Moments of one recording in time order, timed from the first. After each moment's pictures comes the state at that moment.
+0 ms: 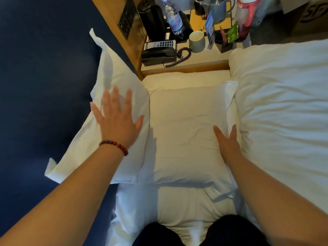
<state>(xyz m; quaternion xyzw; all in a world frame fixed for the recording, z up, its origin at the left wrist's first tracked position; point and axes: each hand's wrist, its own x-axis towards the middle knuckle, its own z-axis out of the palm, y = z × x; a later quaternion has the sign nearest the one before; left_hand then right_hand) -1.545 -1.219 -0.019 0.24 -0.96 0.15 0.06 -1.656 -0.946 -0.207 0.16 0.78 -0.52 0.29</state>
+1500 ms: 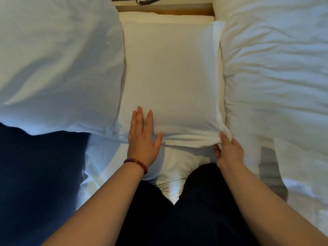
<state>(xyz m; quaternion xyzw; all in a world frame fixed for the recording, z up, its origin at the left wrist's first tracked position) -1.394 -1.104 -0.201 0.18 -0.95 -0.27 0.01 -1.480 -0.866 -0.244 0.44 0.52 -0.72 0.14</state>
